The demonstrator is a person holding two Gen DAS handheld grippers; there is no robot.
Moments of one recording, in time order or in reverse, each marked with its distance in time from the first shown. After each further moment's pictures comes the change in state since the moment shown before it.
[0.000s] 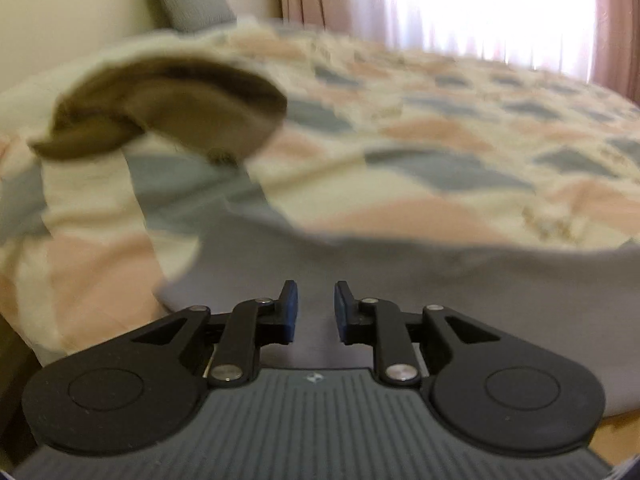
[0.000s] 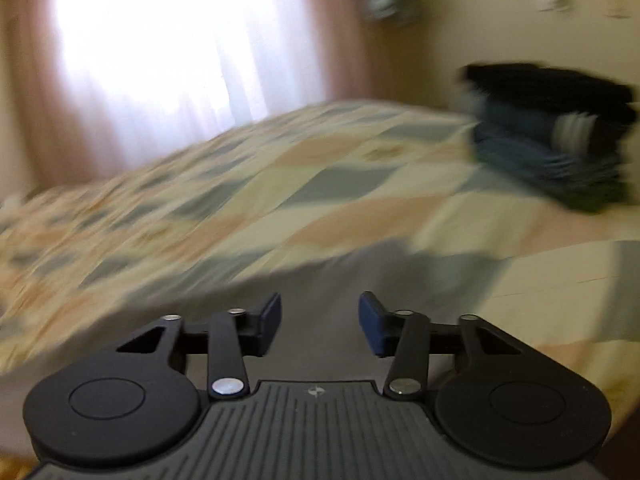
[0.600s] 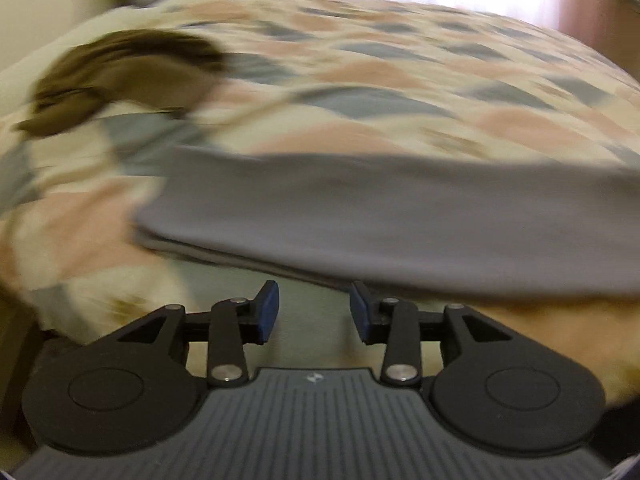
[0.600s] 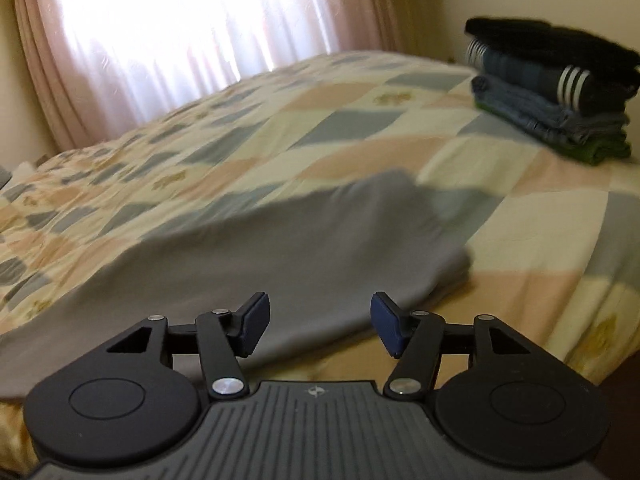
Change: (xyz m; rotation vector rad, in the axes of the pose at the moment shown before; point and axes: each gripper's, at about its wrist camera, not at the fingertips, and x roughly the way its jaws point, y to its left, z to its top) left arm -0.091 -0.056 -0.031 0.103 0.131 -0.139; right arm -0.045 0.008 -0.016 0.032 0.132 -0.002
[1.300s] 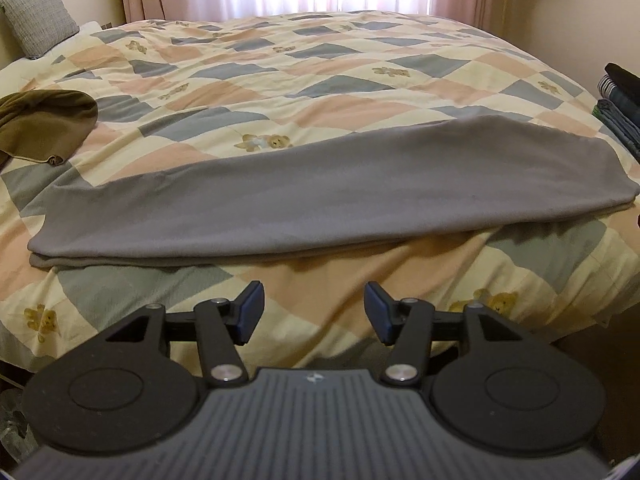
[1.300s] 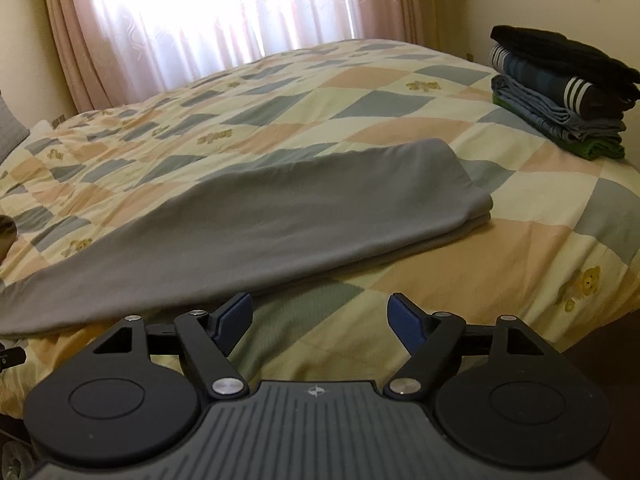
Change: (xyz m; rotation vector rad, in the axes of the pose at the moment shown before) left arm -0.068 -0.091 -0.032 0.174 -0.044 -0.232; right arm -0.061 0.057 -0.043 -0.093 0.039 -0.009
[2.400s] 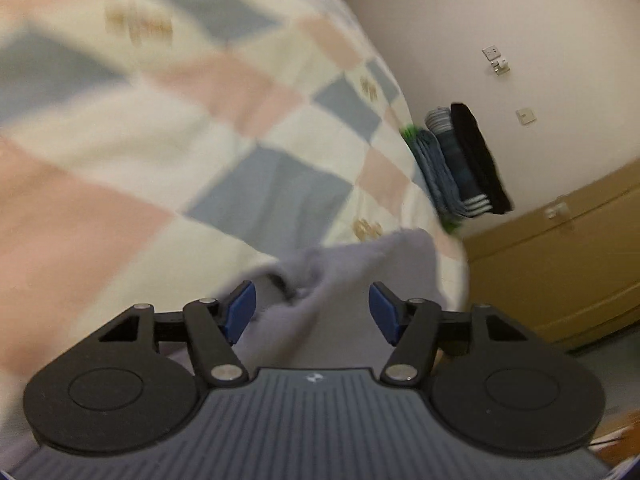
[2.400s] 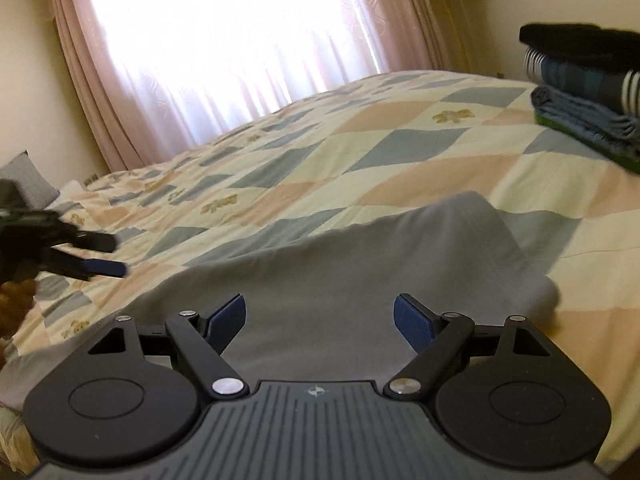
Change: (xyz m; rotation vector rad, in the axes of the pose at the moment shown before) left arm 0.274 -0.082 0.244 -0.126 0.451 -0.983; right arm 0.108 -0.068 0.059 0.083 -0.147 0.186
